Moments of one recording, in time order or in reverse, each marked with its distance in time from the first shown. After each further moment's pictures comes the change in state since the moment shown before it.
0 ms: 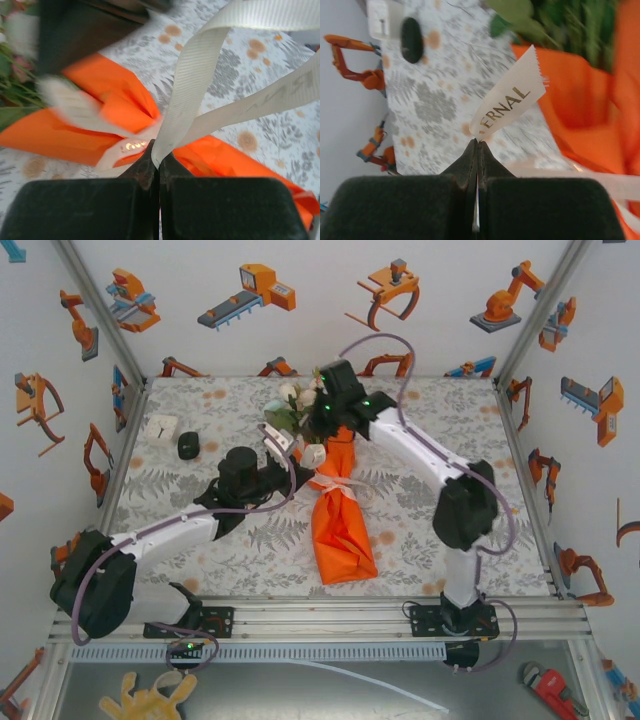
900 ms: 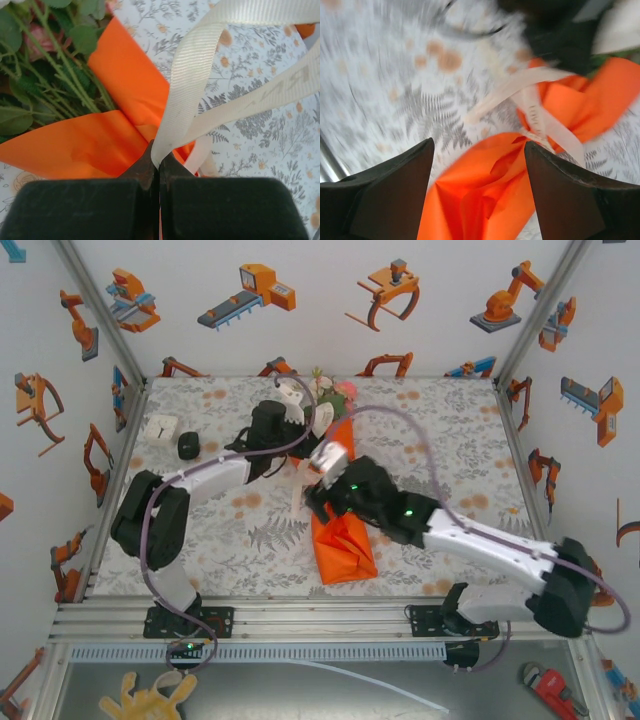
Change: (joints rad) left arm 0.106 0.468 0.513 -0.295 -0.048 -0.257; right arm 0.358 -0.726 -0.967 0.480 0.229 -0.906
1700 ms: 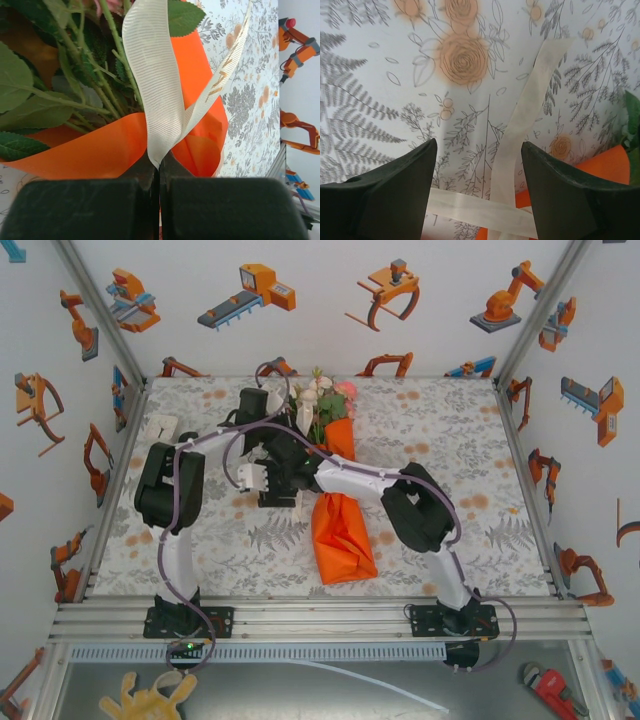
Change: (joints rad) left arm 0.186 0.269 0.211 -0.154 0.315 -0.200; right arm -0.102 0.876 0.702 -0.264 -0.326 -0.746
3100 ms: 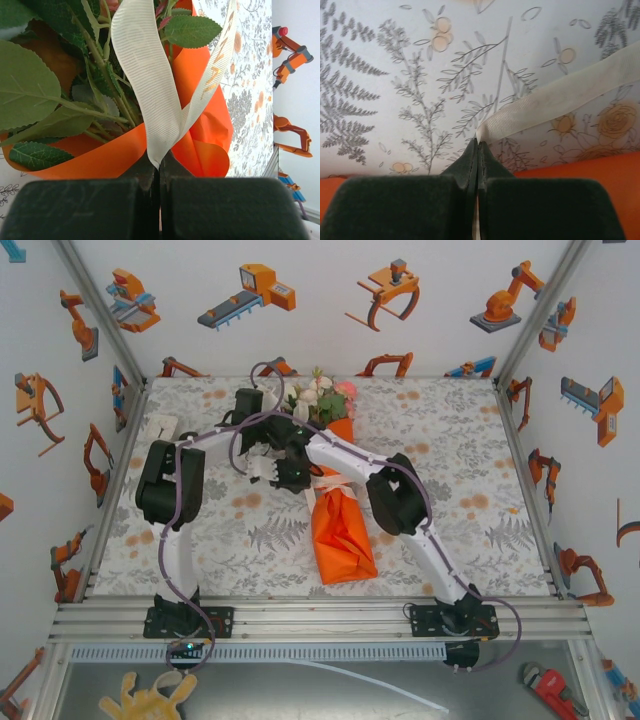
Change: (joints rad) left arm 0.027 0.031 0.001 0.053 0.036 -0.023; right arm -0.083 0.244 0.431 -0.587 -0.055 -0.101
